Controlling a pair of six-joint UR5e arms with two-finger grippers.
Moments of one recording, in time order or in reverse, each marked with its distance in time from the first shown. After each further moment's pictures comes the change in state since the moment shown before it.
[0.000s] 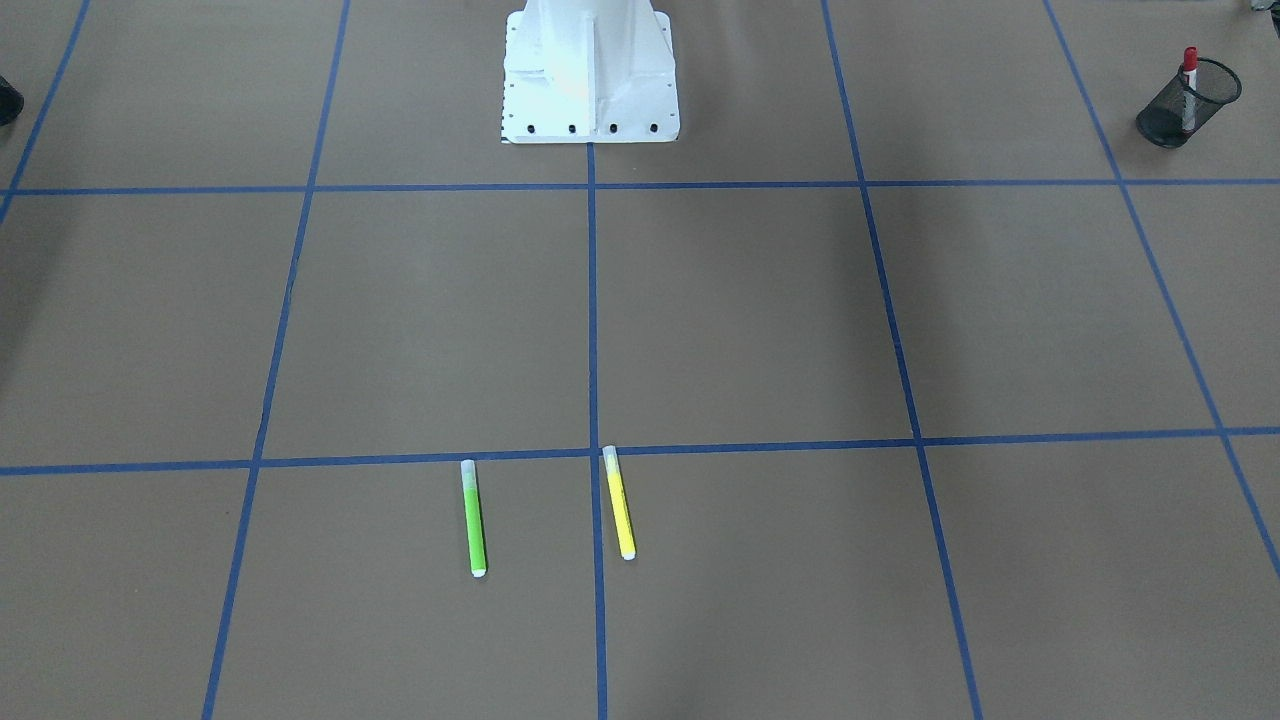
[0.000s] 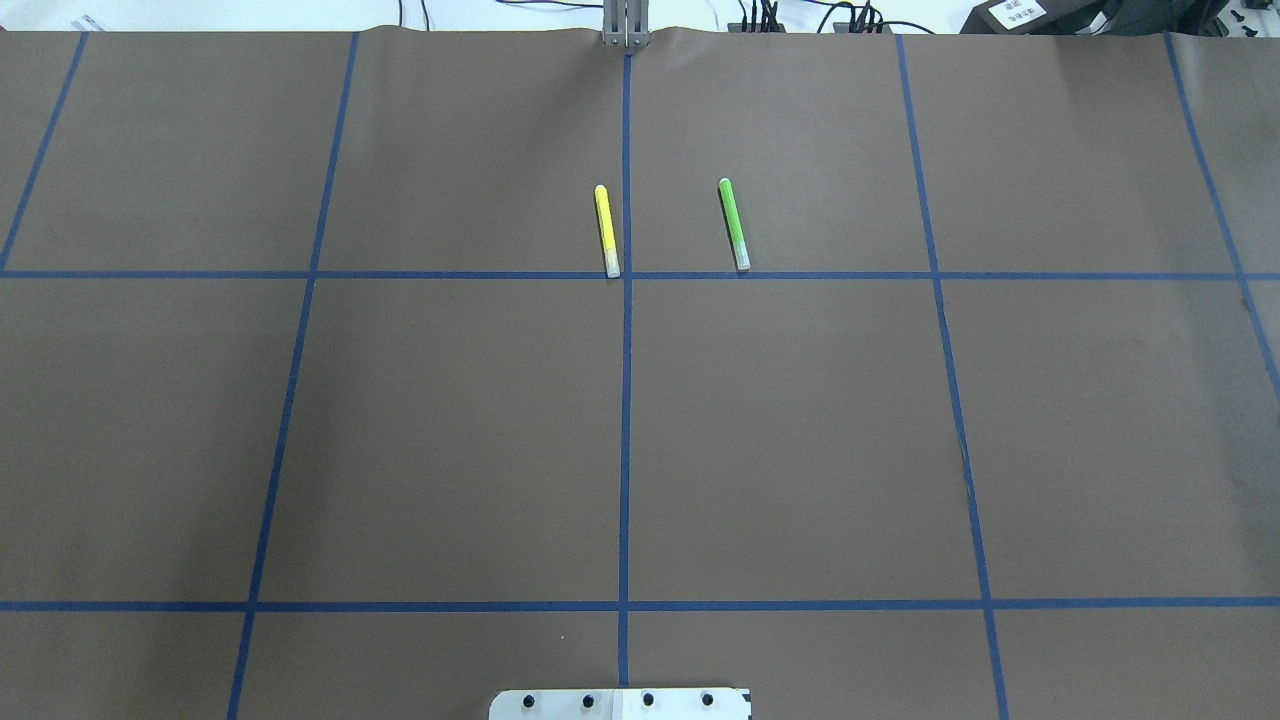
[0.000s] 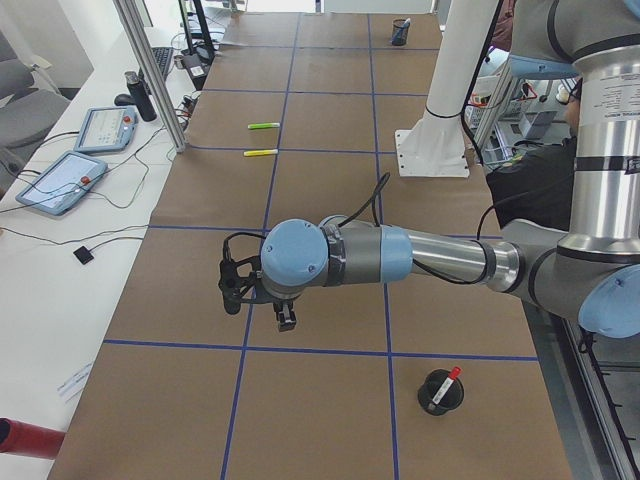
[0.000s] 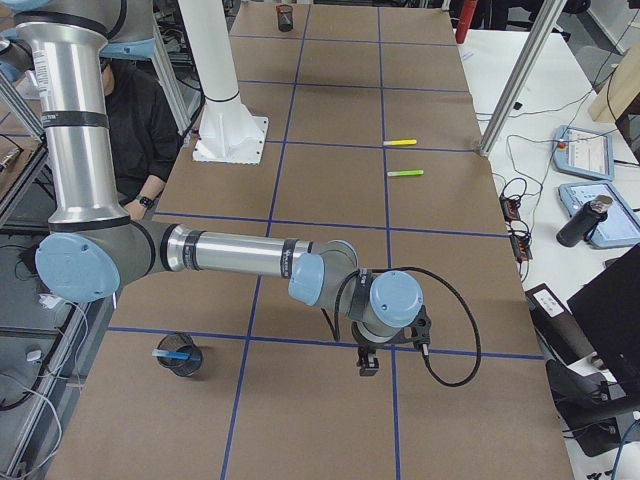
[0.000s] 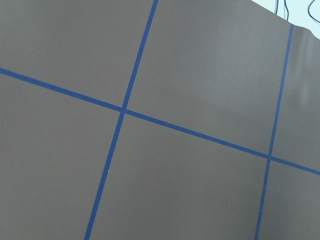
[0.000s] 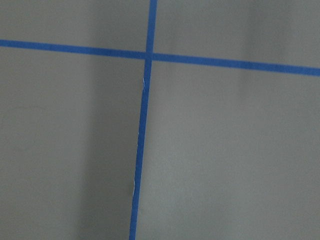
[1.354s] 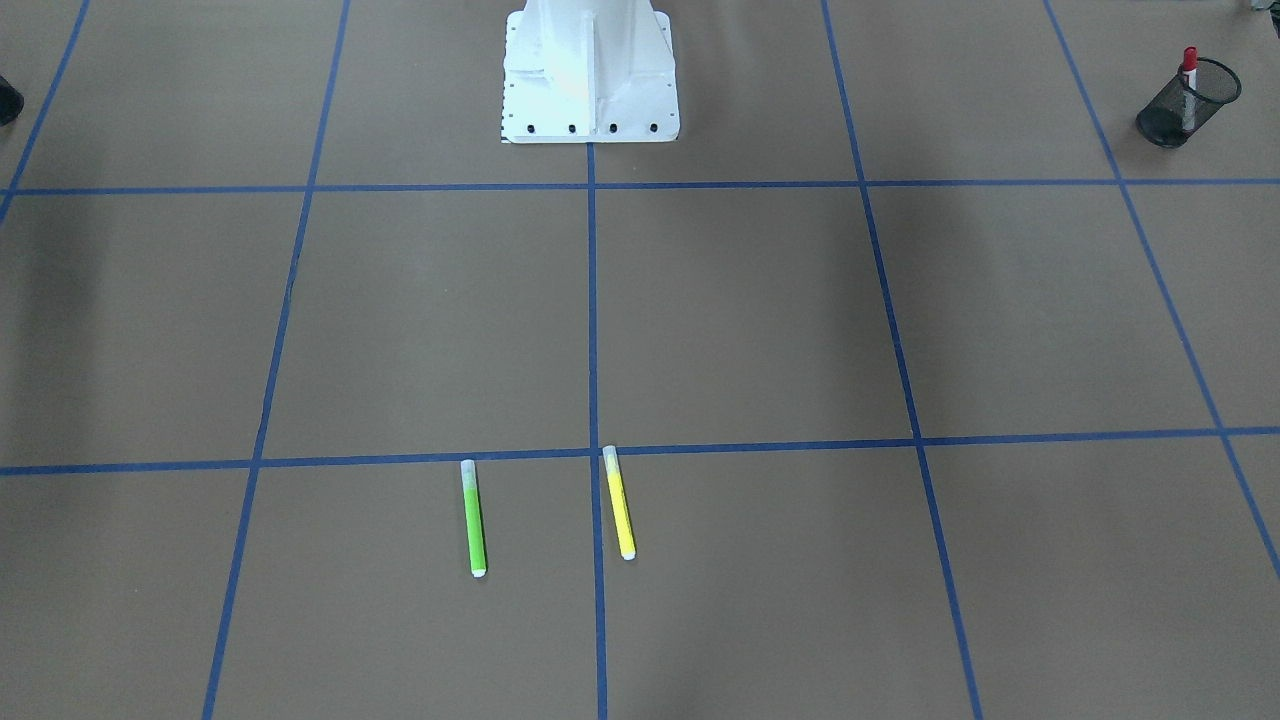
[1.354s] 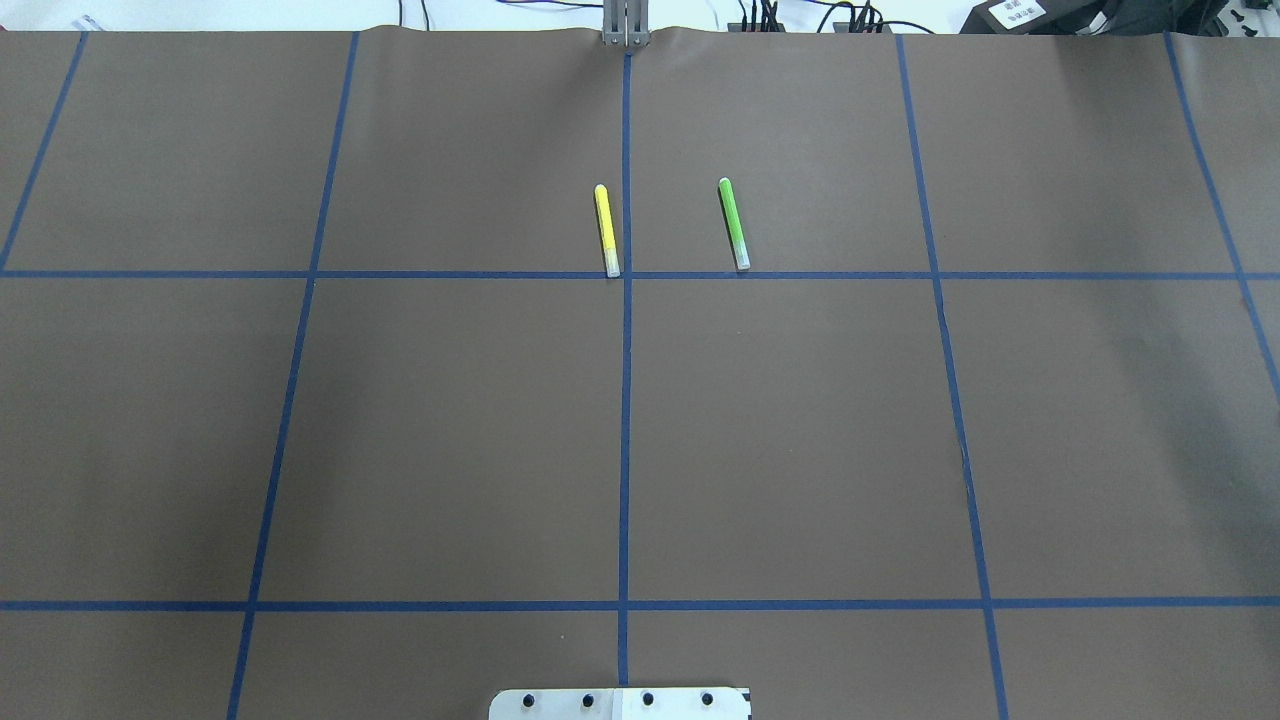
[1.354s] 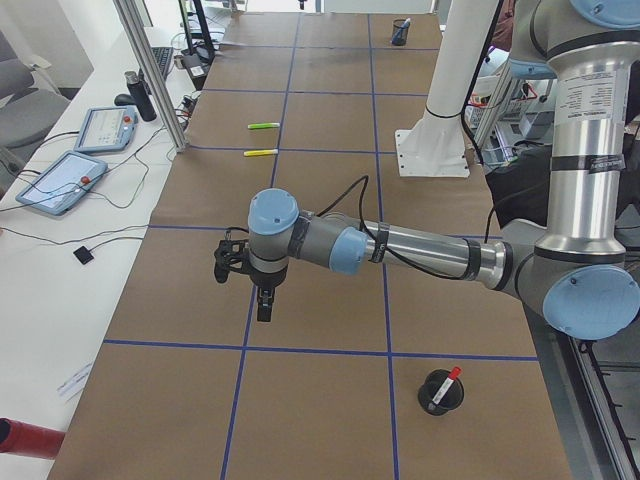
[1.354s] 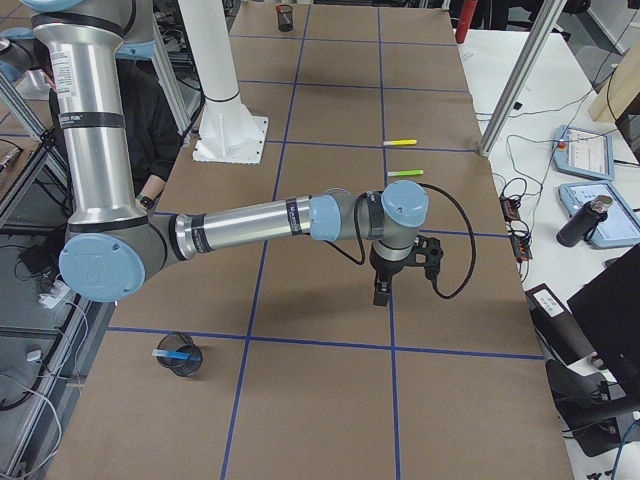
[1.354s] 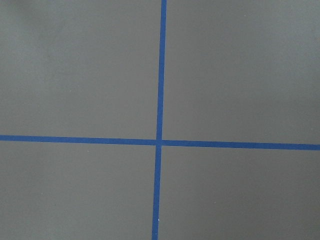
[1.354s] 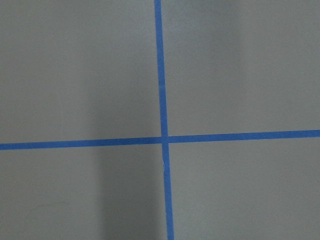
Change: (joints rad) left arm 0.282 0.017 -0.030 -0.261 0.270 -0.206; right arm -0.178 -0.008 0.252 -0.014 -0.076 0.431
